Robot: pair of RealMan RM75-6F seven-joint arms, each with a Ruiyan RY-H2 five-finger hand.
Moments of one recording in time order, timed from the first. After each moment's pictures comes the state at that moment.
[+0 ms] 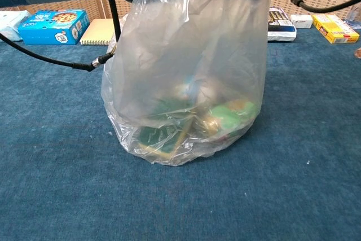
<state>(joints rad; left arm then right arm) -1.10 -1.33 -0.15 -1.66 1.59 0.89 -1.64 0.82 -1.49 0.60 -1.83 -0.84 1.23 -0.02</state>
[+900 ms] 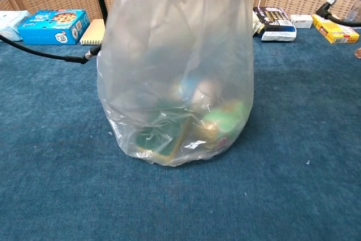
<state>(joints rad) -1.08 -1.32 -0.14 -1.62 1.61 0.94 -1.78 0.76 -1.41 0.54 -1.83 -0.89 1.18 0.05</state>
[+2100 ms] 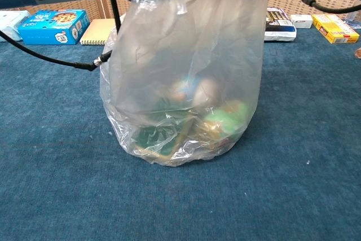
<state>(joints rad) -1.09 -1.35 -0.19 -1.66 1.51 0.84 -1.46 0.81 -1.44 0.57 -1.83 -0.87 1.21 0.02</state>
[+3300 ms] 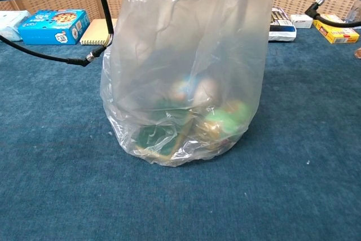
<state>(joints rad) -1.04 -1.33 -0.20 -1.65 1.53 0.89 -1.67 0.79 -1.43 0.53 -1.82 -0.90 1.18 0.03</state>
